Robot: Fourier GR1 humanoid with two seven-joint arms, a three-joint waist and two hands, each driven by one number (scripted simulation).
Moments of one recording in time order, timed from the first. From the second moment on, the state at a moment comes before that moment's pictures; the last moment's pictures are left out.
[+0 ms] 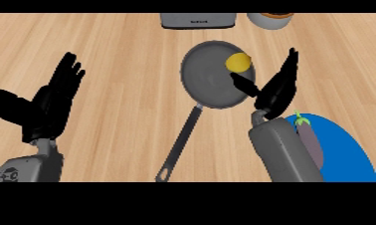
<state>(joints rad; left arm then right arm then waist) -0.13 0.17 0.11 -1.61 0.10 0.05 0.24 -0.44 0.00 0.16 -1.16 0.95 -1.01 0.80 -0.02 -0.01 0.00</state>
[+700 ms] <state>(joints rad) -0.14 0.16 0.12 -1.60 0.10 0.05 0.23 0.28 -0.01 0.55 -1.82 0.97 -1.12 0.63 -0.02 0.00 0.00</state>
